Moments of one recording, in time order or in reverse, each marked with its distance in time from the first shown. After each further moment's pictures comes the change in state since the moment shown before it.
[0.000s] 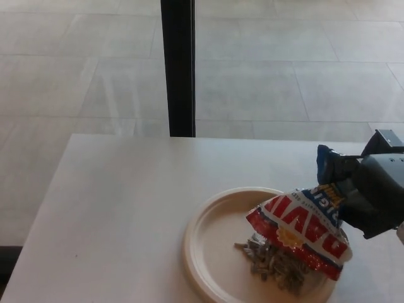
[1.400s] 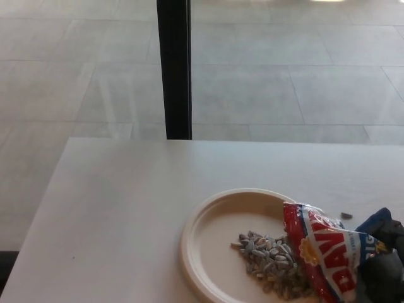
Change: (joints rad) left_arm 0.038 -0.021 0.034 0.003 -0.006 0.000 -0.014; right_arm 0.287 0.345 -0.308 0.037 0.343 0.175 -0.020
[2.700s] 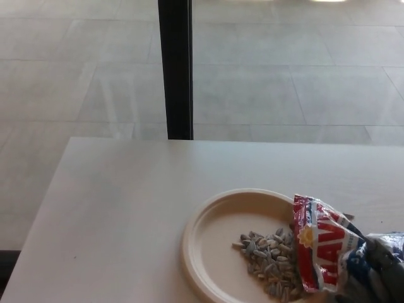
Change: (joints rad) left_arm -0.003 -0.002 -0.010 -0.001 0.002 0.000 -0.005; right_arm 0.162 -0.195 0.192 -0.213 0.066 0.094 0.115
